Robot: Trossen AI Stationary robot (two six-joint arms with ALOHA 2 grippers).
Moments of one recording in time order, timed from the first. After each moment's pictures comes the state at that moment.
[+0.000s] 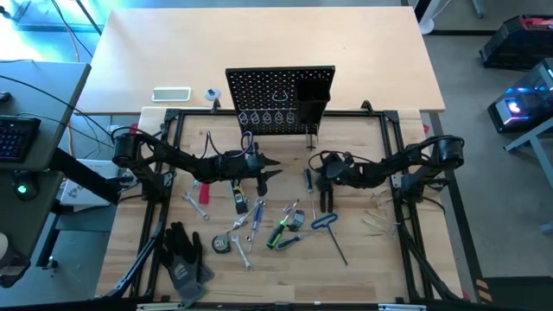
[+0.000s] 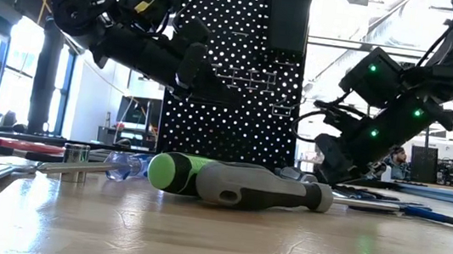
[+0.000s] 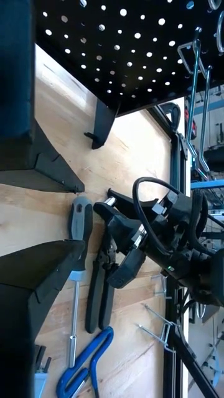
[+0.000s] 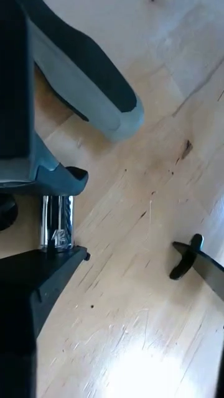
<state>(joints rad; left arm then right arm) 0.12 1.70 0.62 0.81 -0.12 0.04 -0.12 1.65 0.39 0.37 0.46 0.51</state>
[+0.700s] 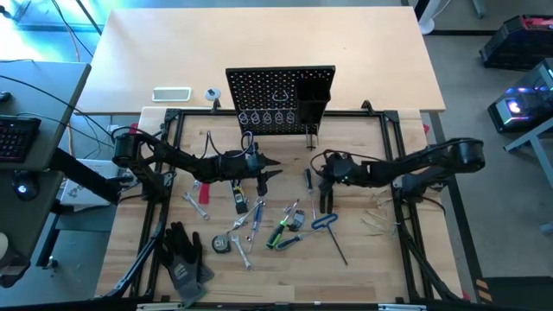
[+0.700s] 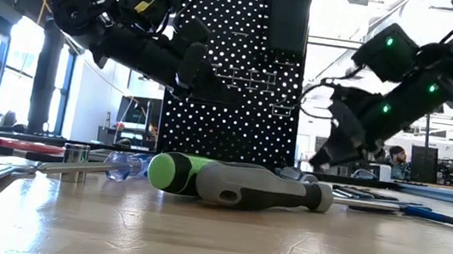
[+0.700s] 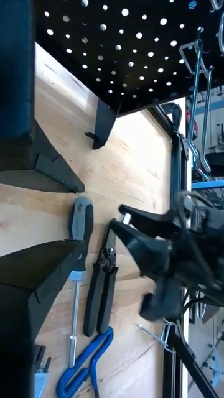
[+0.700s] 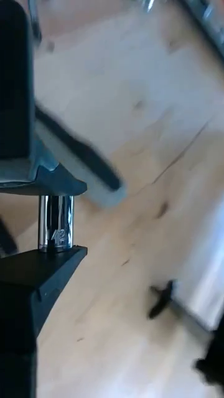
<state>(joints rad) 0.12 1.70 0.62 0.81 -0.12 0.03 -0.09 1.40 0.38 0.30 0.36 0.48</state>
